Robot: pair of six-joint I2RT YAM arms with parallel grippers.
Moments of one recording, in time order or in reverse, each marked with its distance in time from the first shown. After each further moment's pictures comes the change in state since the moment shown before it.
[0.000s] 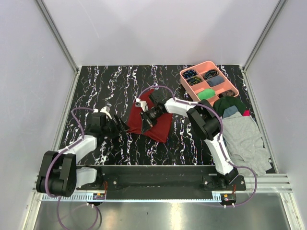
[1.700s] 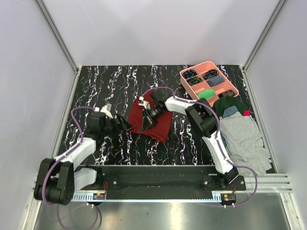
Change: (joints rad) left arm -0.024 -0.049 0.003 0.042 0.059 -0.023; right arm -0.036 0.077 0.071 -0.042 -0.110 0.225
